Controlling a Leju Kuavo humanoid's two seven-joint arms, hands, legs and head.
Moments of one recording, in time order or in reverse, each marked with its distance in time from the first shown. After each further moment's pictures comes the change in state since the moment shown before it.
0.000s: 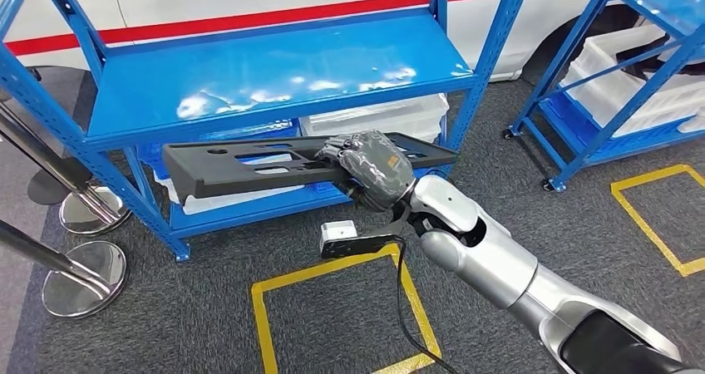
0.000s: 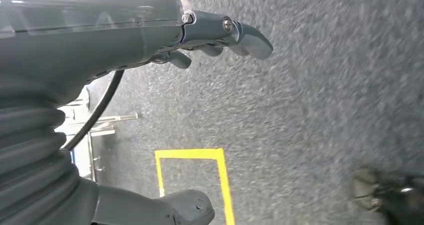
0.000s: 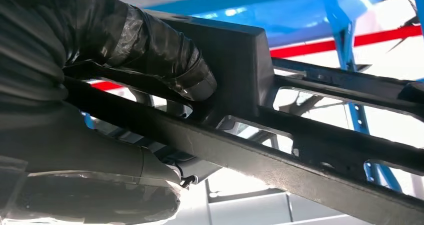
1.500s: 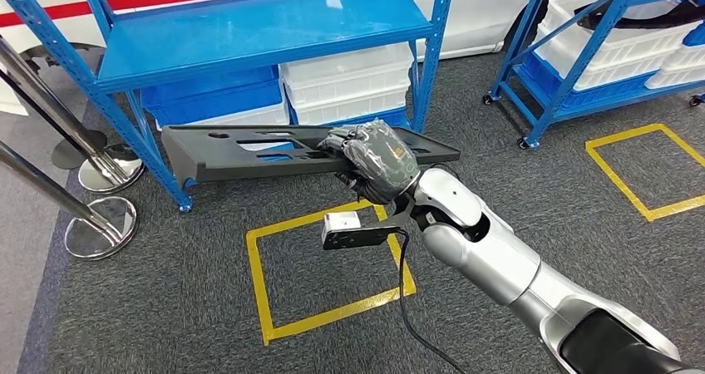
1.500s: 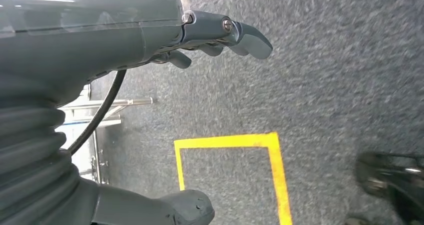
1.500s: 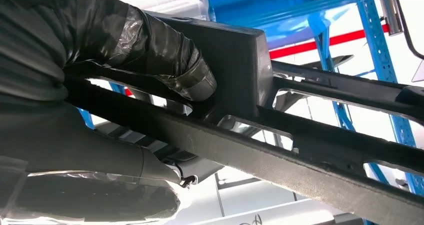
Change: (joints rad) left arm 0.003 0.000 0.004 -0.001 0.007 -0.007 -0.005; right arm -0.005 0.021 -0.031 -0.012 -0.014 0.014 0.002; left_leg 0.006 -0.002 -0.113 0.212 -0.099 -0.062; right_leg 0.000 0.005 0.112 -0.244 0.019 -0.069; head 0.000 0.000
